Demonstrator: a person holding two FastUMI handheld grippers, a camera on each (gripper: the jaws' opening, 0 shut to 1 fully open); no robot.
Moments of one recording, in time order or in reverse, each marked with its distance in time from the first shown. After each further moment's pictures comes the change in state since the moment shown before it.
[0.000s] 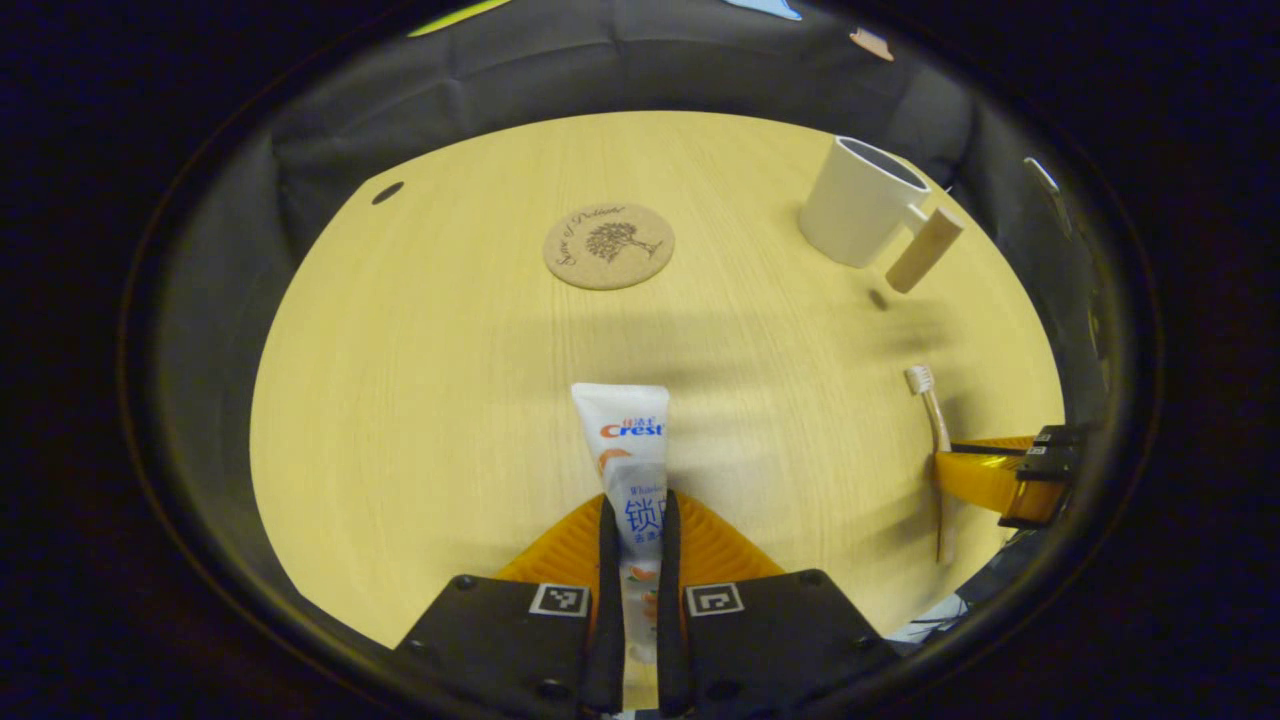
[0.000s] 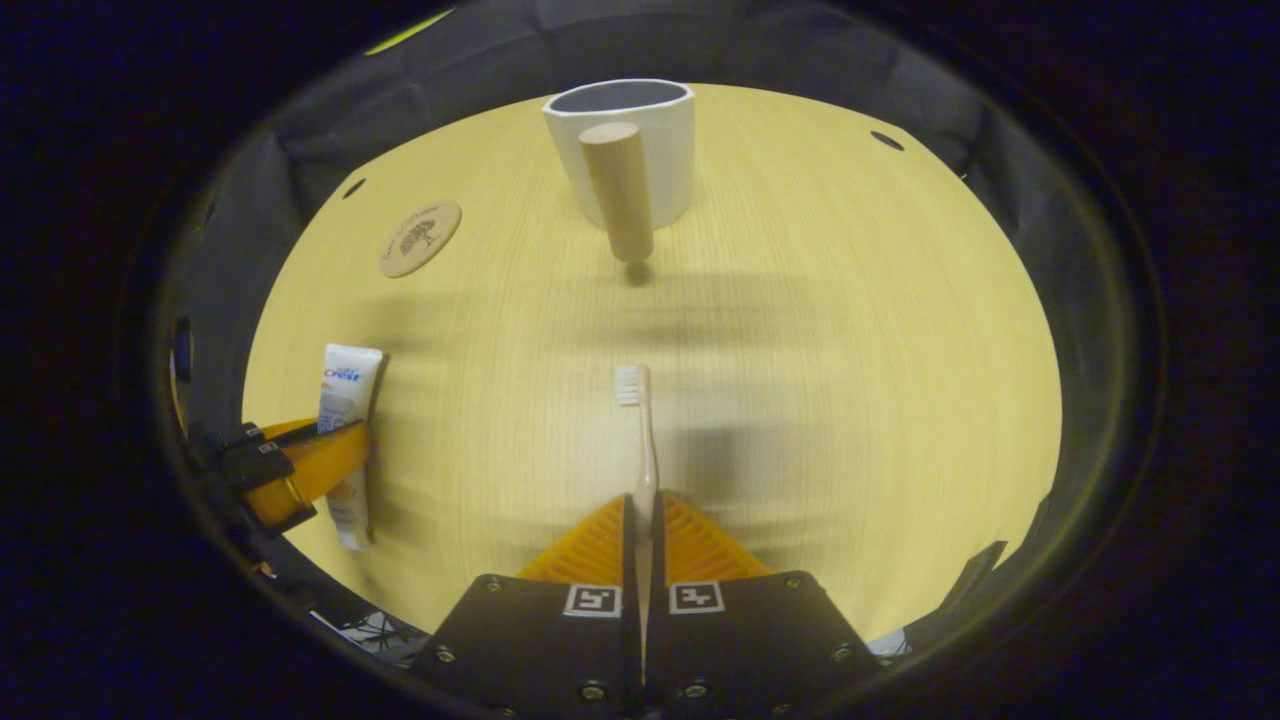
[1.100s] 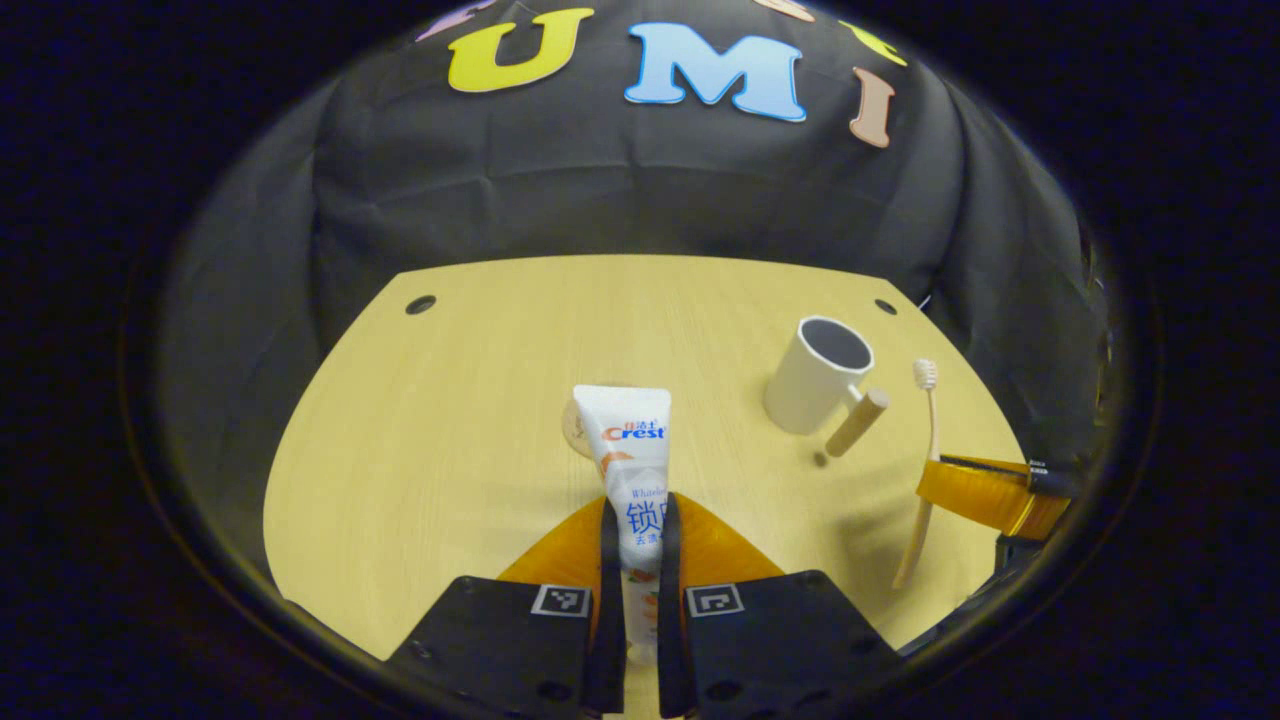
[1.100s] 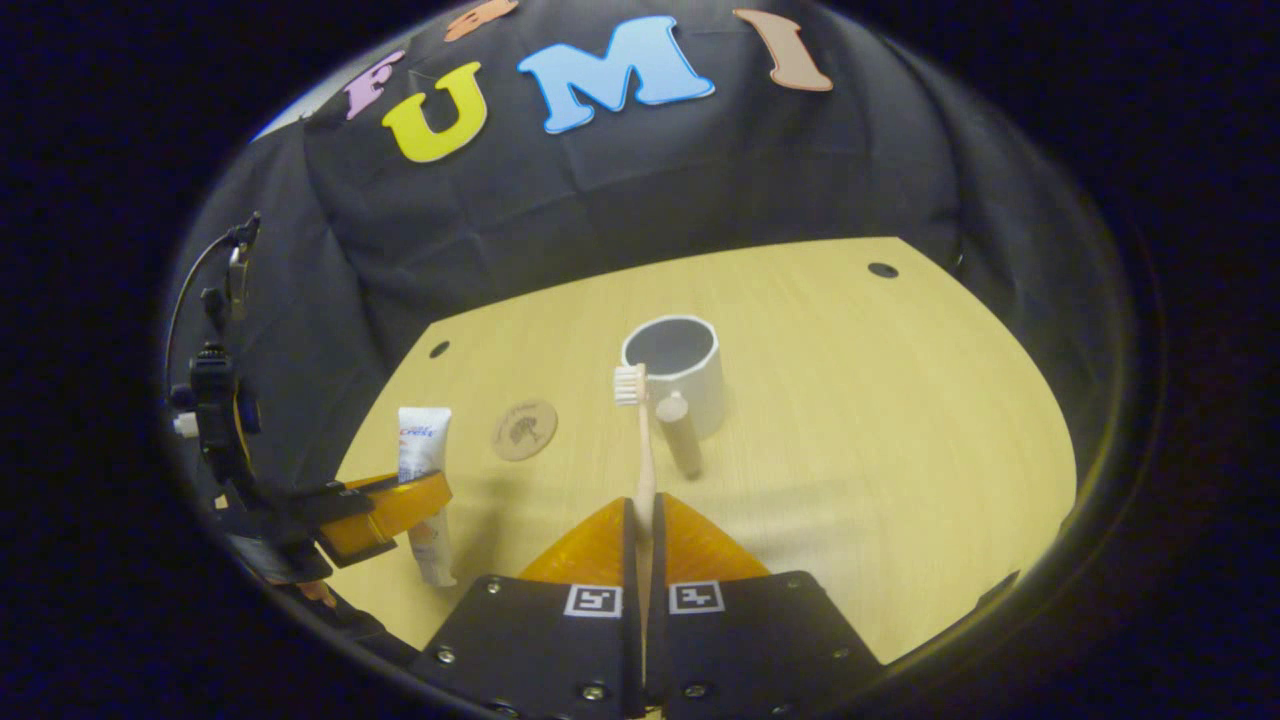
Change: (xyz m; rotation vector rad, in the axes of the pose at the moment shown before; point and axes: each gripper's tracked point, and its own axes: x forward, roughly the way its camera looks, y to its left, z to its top) left arm -0.075 -0.012 0.113 -0.042 -0.419 -0.052; right arm -0.095 0.025 0.110 0.028 -0.582 0.166
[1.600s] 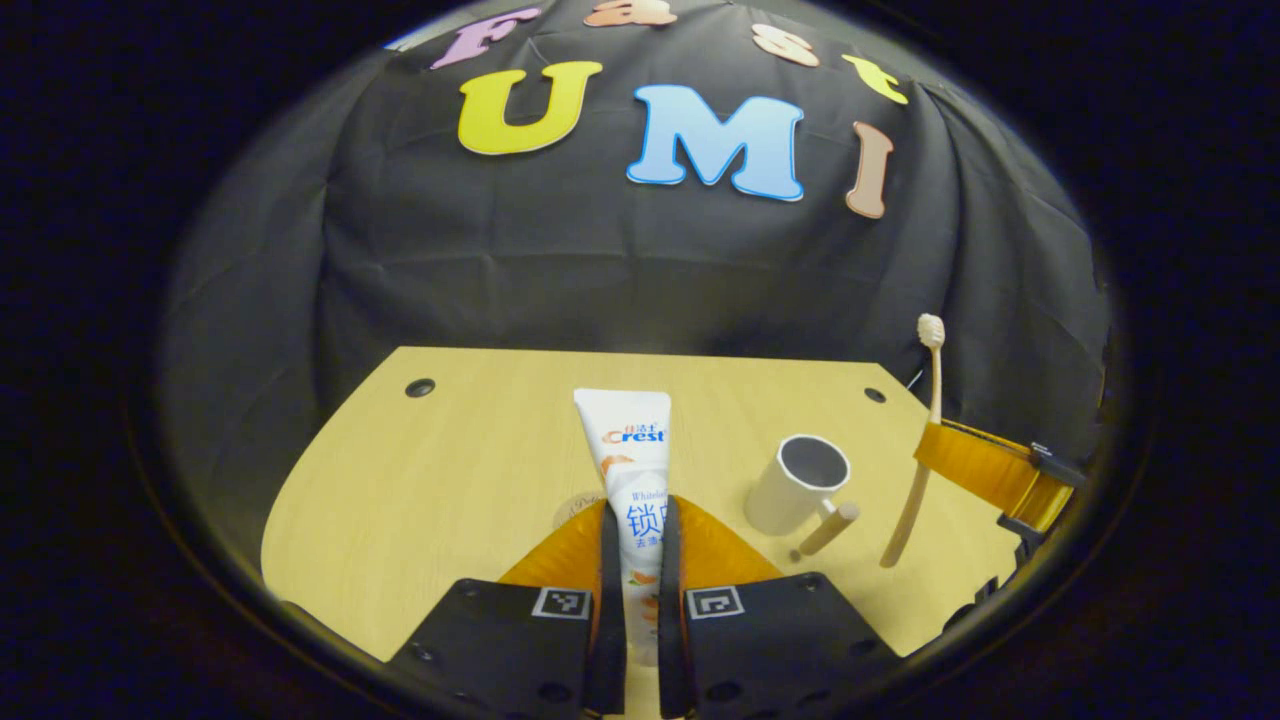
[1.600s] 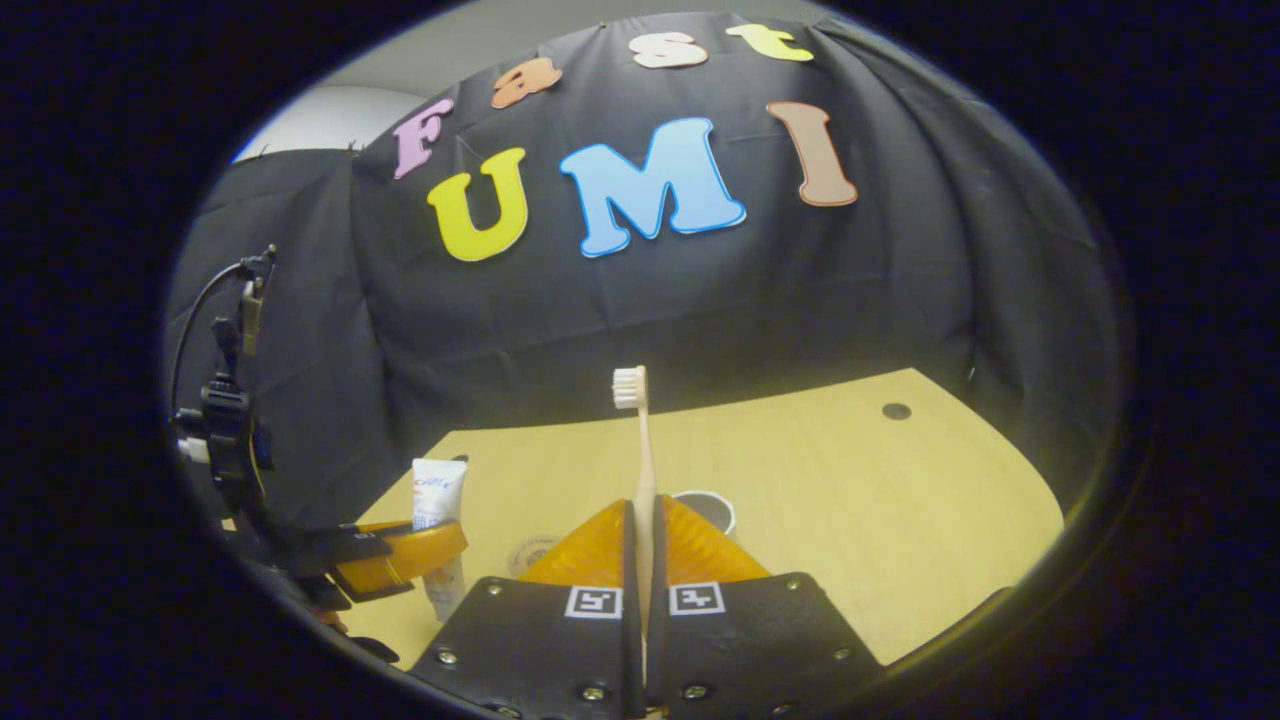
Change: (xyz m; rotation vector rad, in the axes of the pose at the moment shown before) left arm -0.012 -0.013 0.083 -0.030 -0.226 -0.025; right arm -0.036 -0.003 0.102 -0.074 -0.356 0.026
